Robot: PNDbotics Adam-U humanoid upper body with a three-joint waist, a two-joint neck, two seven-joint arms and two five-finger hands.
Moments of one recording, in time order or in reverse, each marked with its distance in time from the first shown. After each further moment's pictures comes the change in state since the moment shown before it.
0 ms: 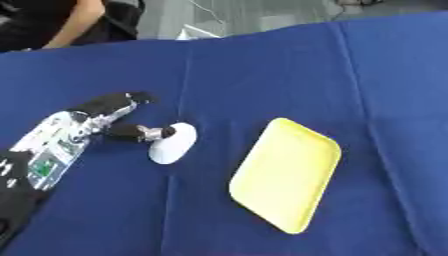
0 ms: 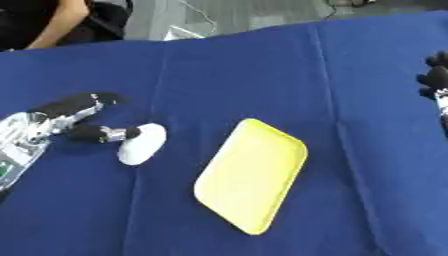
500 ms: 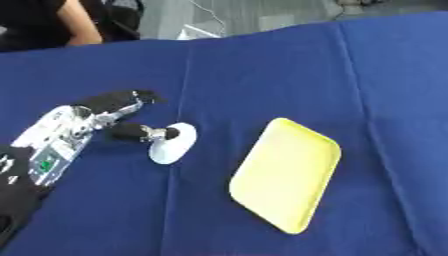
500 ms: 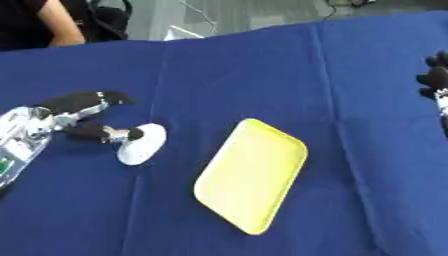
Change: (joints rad) left arm -0.005 0.000 -0.011 -0.025 -0.001 -0.012 -0.020; right arm 0.000 0.000 0.000 0.000 0.000 0.000 0.000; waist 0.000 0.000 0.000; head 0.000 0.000
